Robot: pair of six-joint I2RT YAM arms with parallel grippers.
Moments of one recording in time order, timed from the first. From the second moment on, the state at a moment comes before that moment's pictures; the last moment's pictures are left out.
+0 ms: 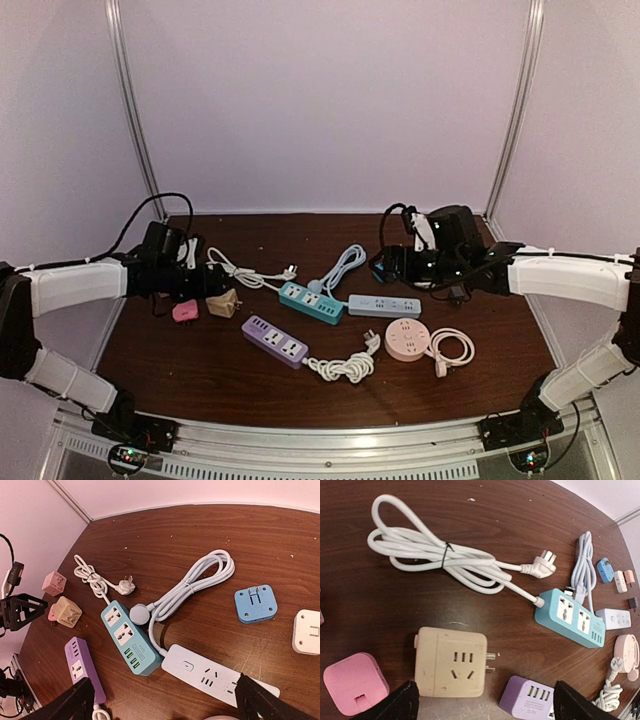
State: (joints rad) left arm -0.35 1.35 0.73 -0.22 0.21 -0.43; right arm 0.68 1.39 0.92 -0.09 -0.03 0.50
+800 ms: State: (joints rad) left arm -0.61 1.16 0.98 -0.33 -0.07 -0.27; right arm 0.65 1.16 0.86 -0.10 0.30 0.47
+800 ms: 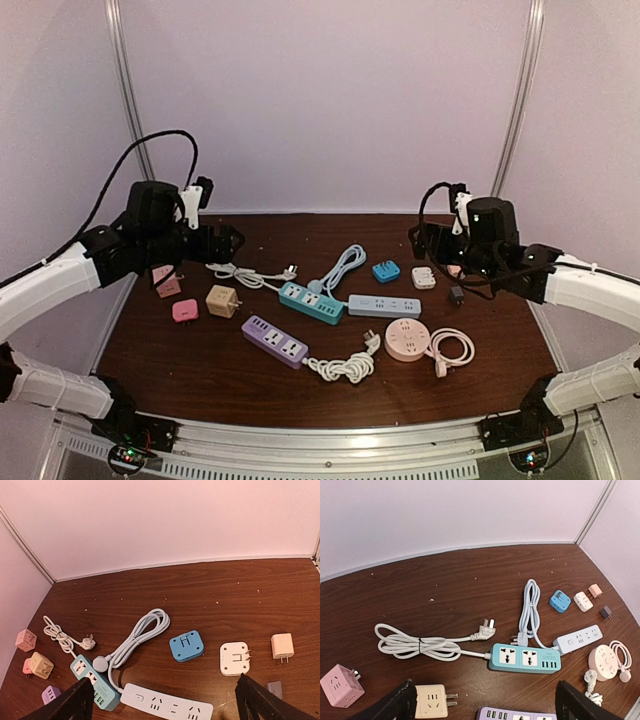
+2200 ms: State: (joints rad) left arm -0.41 1.02 0.63 -0.07 -0.27 -0.14; right arm -0.02 1.20 0.34 0.59 0.31 0.16
